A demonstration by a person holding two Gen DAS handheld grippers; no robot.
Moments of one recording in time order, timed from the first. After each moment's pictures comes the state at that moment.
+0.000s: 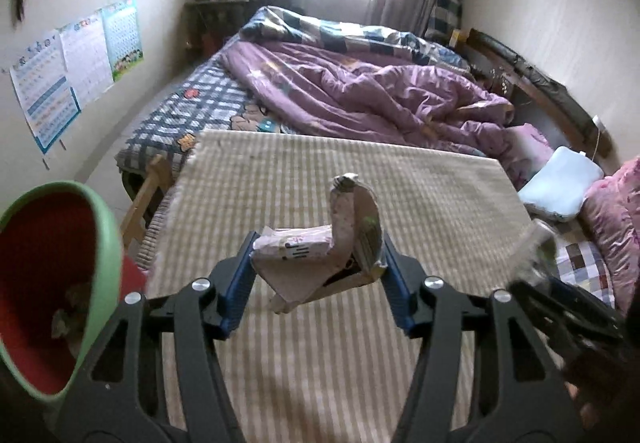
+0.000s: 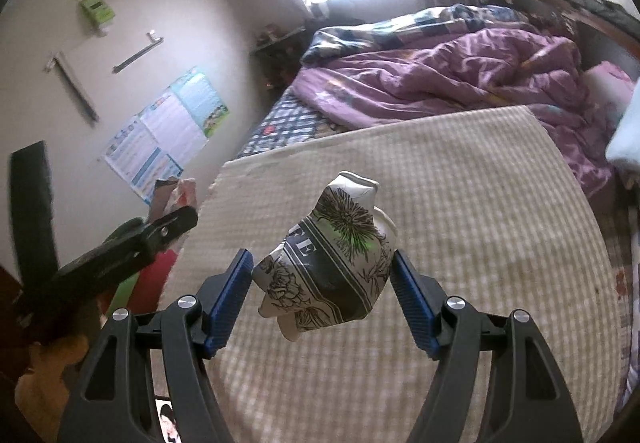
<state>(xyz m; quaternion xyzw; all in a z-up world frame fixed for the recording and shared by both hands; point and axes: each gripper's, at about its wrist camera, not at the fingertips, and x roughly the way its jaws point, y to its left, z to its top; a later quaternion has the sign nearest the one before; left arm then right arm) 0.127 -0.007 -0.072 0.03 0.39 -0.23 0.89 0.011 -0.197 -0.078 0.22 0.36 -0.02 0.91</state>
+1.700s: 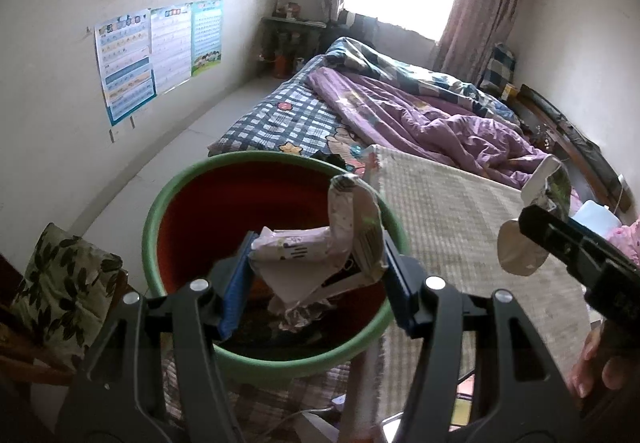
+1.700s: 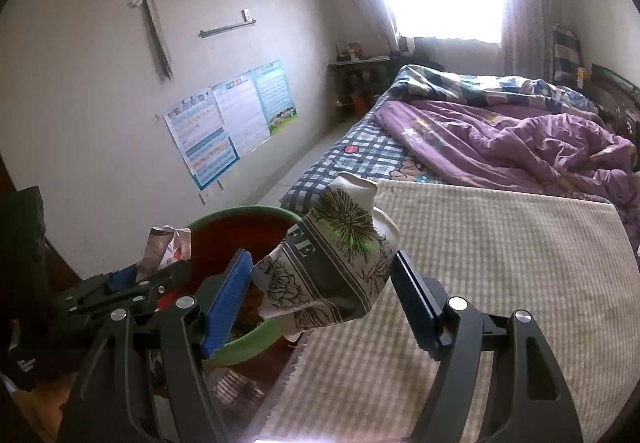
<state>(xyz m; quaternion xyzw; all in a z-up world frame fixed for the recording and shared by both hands) 0.116 0.220 -0.053 -0.04 0.36 -0.14 0.92 0.060 0.006 -0.031 0.10 0.32 0.06 0.94</state>
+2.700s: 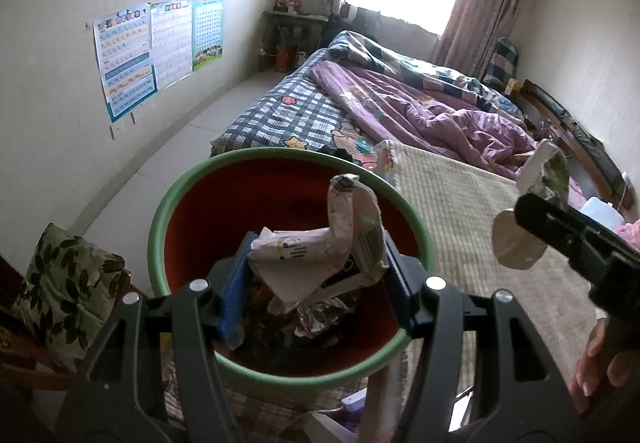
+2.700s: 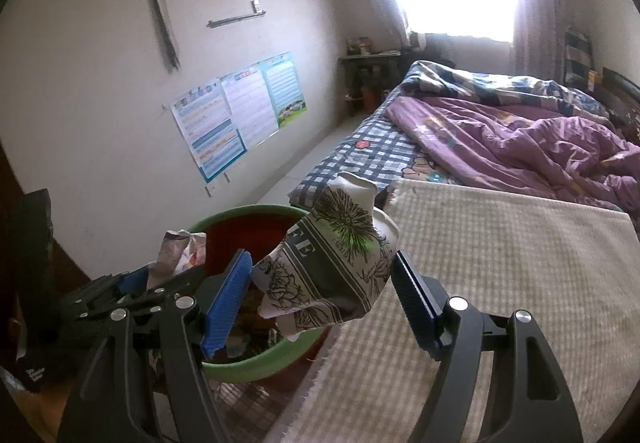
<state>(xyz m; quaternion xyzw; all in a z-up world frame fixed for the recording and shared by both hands) 0.127 0.225 -0.062 -0.03 0.37 -0.14 0.92 0.084 0.029 -0.040 0.09 0.33 0.08 0.94</state>
